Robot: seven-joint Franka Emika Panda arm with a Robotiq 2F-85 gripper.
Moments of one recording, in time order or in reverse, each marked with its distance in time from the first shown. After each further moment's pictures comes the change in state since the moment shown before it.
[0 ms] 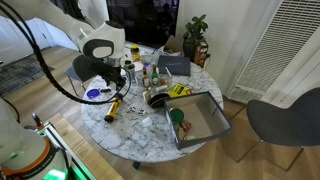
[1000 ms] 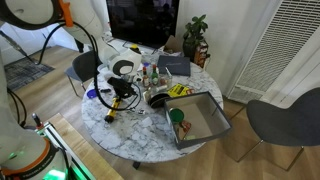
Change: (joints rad) arm -0.036 0.540 0.043 0.295 -0.091 0.019 0.064
